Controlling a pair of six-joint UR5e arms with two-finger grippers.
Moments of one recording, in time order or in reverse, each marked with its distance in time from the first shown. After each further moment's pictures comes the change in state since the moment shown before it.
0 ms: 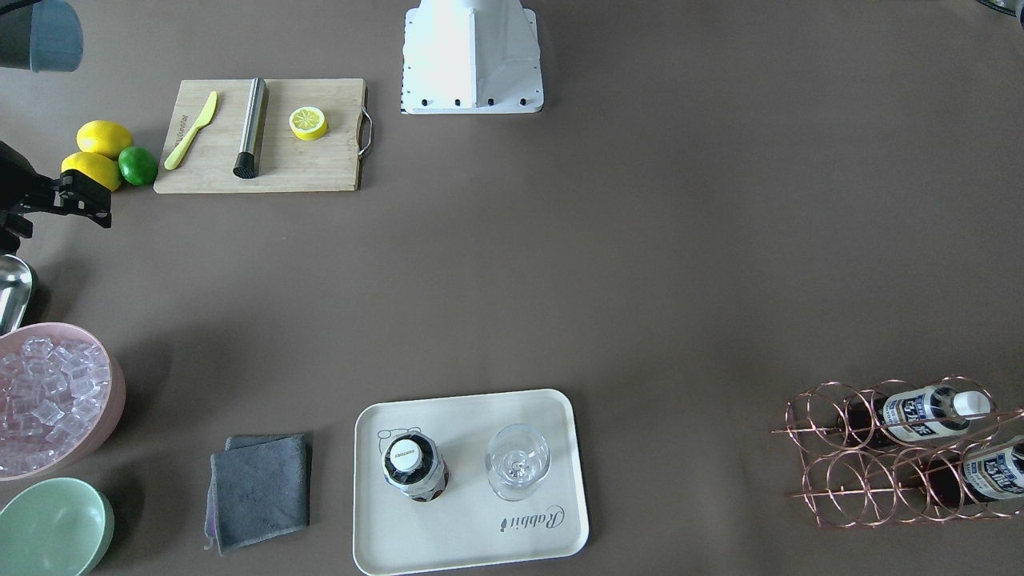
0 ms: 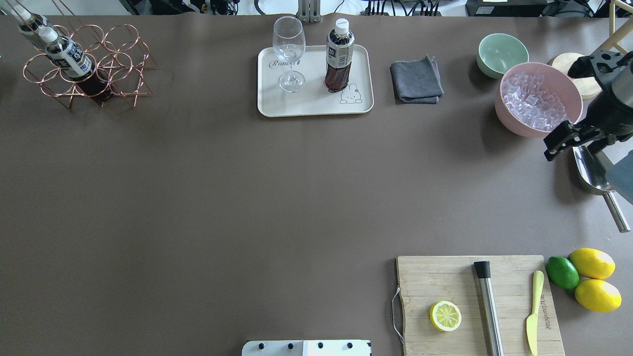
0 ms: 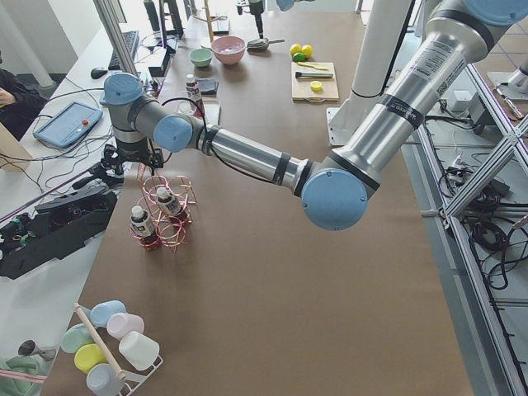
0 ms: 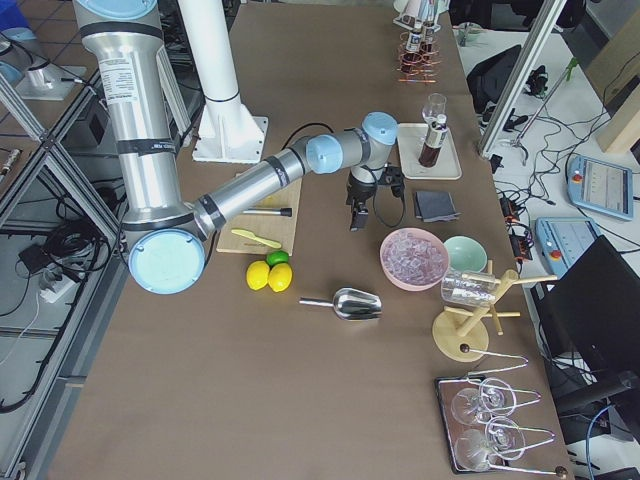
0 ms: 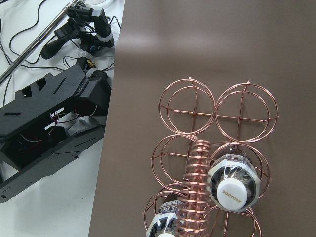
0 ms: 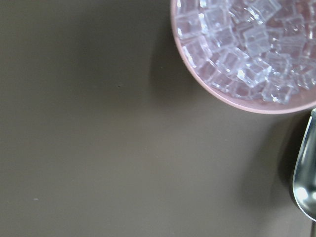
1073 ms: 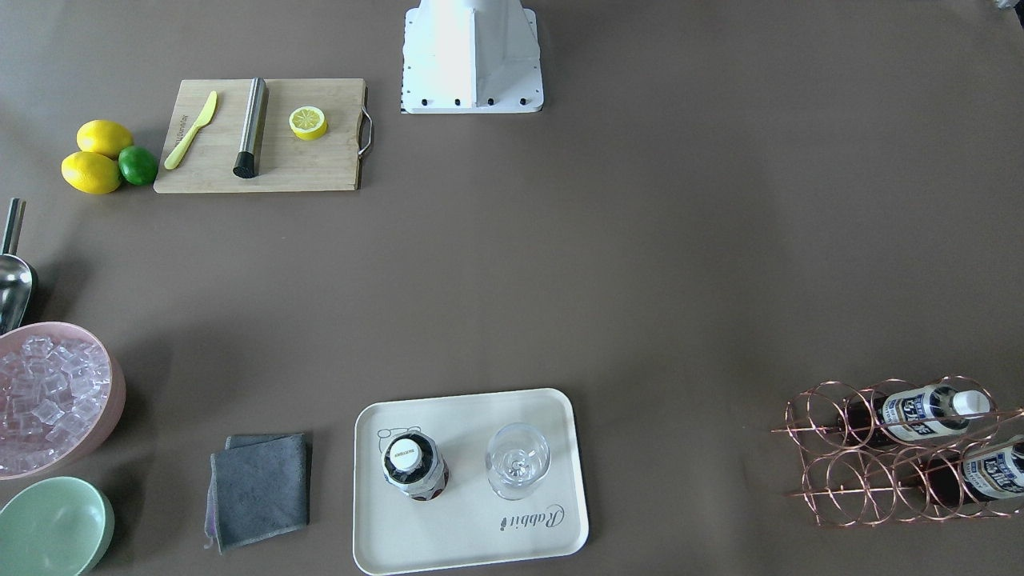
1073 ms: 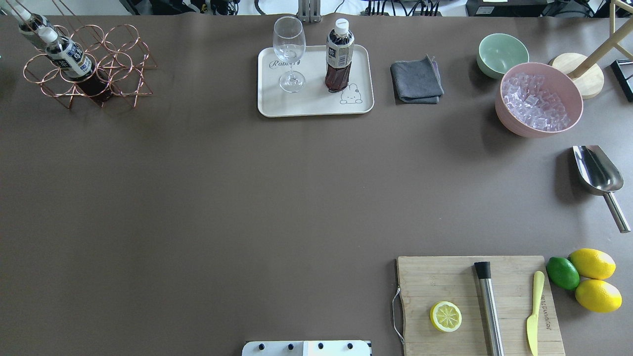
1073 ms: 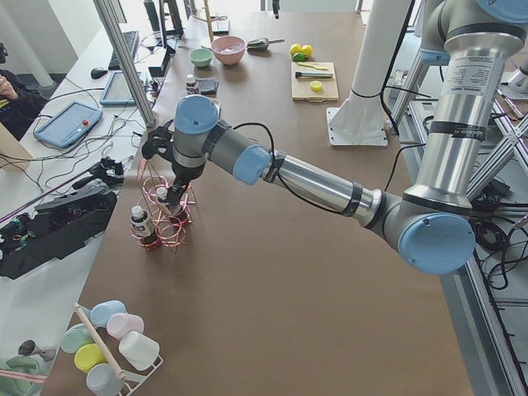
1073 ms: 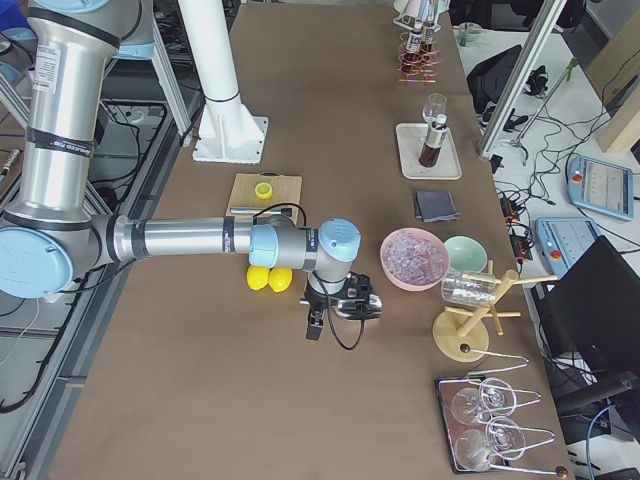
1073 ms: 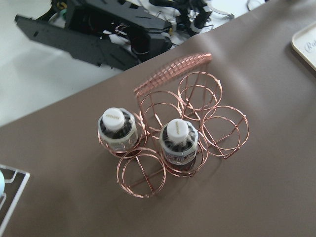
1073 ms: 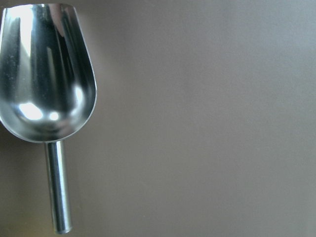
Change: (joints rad) left arm -0.115 0.430 -0.435 -0.006 -0.113 -1.116; right arm 0.298 -0.339 -0.142 0.158 -0.051 -0.243
